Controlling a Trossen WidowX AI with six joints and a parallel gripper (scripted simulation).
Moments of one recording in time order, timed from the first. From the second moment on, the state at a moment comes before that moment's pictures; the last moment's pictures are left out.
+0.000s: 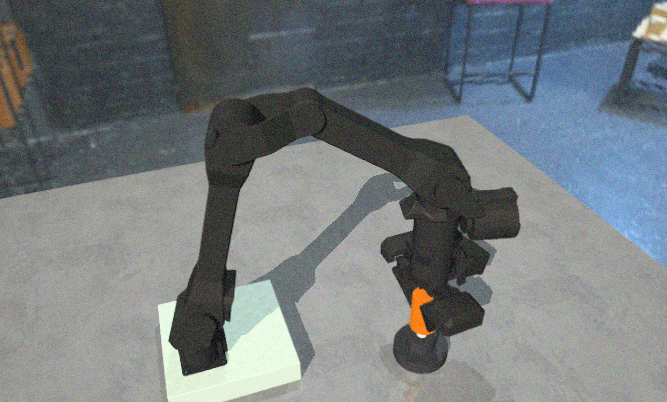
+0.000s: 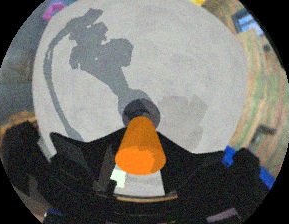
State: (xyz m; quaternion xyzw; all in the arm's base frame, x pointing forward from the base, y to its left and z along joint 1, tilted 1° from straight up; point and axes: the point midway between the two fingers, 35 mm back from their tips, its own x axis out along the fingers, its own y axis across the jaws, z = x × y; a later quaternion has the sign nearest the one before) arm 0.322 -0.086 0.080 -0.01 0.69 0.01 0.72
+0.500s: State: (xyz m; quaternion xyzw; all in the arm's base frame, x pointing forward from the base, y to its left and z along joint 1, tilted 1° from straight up) arm 0.322 -0.086 0.077 -0.04 0.69 0.04 0.72
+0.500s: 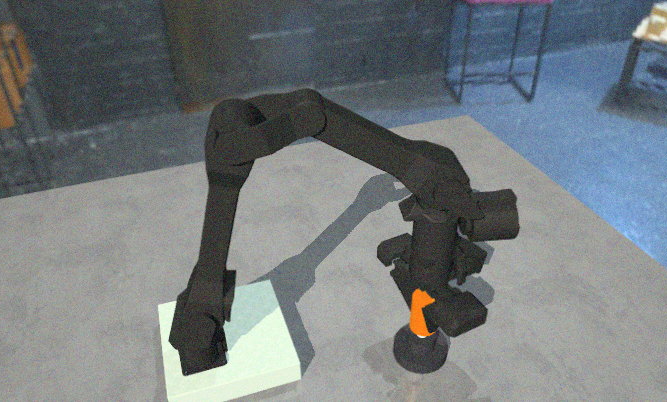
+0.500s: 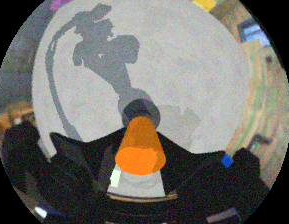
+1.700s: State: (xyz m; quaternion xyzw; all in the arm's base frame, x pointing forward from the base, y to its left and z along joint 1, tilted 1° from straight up) arm 0.322 -0.086 0.077 -0.12 0.68 0.11 0.71
